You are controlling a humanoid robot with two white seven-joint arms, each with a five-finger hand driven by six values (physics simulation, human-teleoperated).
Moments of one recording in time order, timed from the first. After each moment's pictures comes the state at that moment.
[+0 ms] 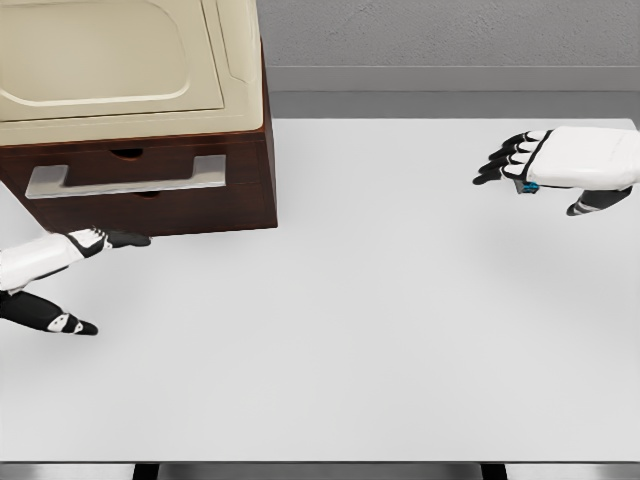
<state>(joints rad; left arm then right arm) -0.09 1.30 -0.51 -1.75 0.25 -0.61 -0.22 -0.84 -1.10 0.76 -1.59 0.24 -0.61 0.61</state>
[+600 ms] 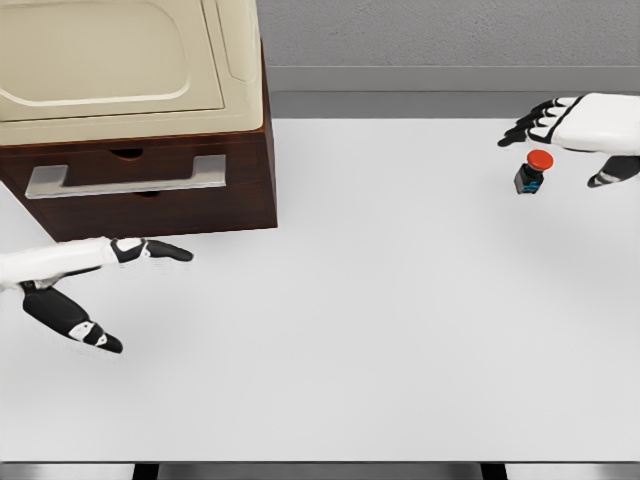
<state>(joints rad) -0.44 1.26 -0.77 -1.76 0.61 -0.61 -0.57 -0.89 -1.06 0.73 -1.44 0.25 -0.61 0.61</state>
